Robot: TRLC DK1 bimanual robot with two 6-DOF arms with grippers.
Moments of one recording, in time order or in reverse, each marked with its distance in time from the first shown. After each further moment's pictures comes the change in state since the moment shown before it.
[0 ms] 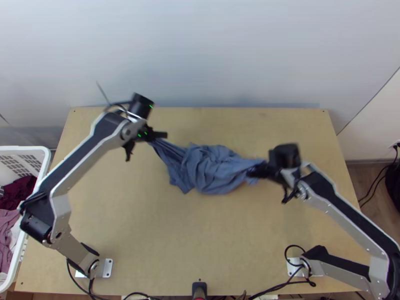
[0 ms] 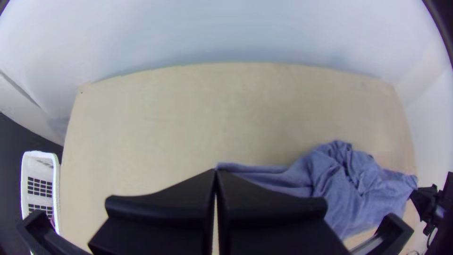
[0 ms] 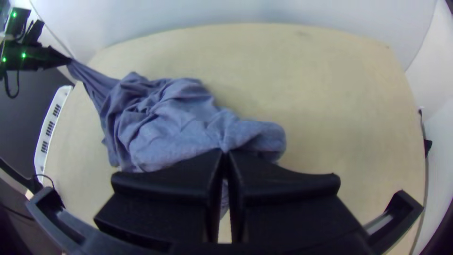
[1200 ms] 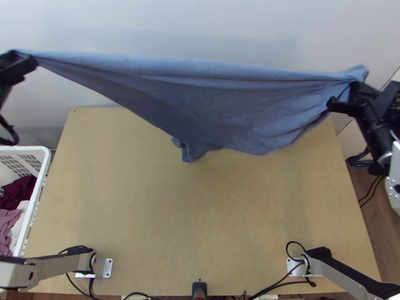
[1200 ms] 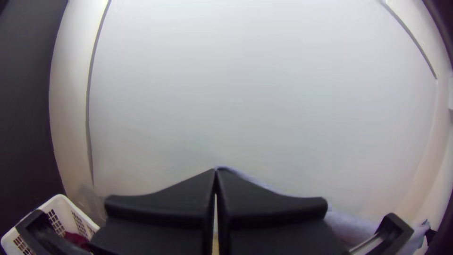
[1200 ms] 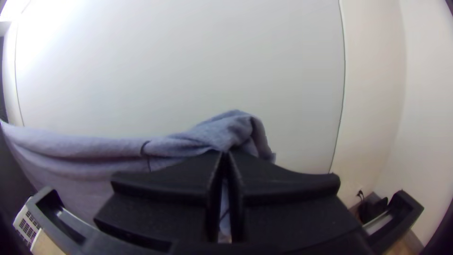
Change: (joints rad) left arm 0.401 -0.363 0.543 0.016 -0.019 0.055; right arm -0.237 -0.103 0.782 -0.147 0.309 -0.197
